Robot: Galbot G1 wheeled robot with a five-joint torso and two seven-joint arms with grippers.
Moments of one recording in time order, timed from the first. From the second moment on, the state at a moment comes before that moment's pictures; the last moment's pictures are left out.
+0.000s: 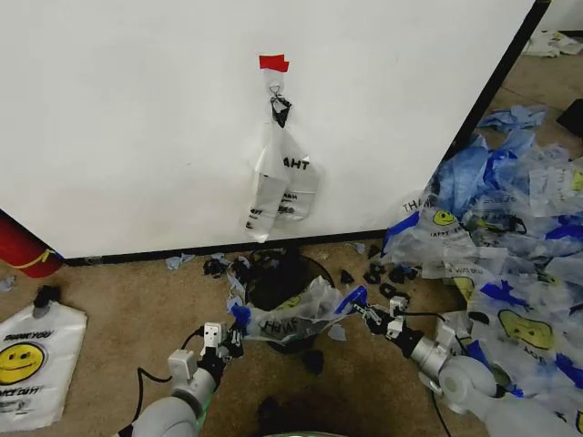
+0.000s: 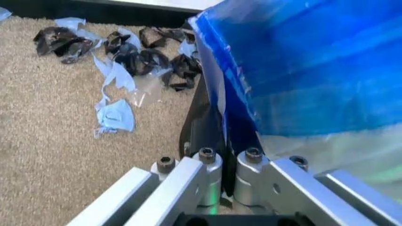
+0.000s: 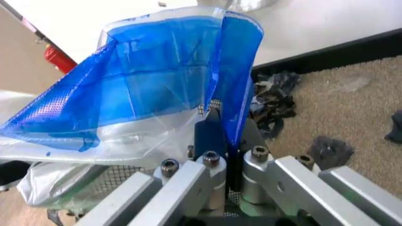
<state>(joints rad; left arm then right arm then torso) 1.23 -0.69 0.17 -2.02 -0.94 -0.09 -0.47 -1.15 0.75 0.00 1.63 1.15 0.17 -0.45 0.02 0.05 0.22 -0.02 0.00</state>
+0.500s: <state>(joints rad) 1.12 -0.72 0.26 -1.94 -0.94 -0.10 -0.47 -1.07 0.82 -0.10 1.55 1.14 0.15 -0.37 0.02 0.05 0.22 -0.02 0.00</state>
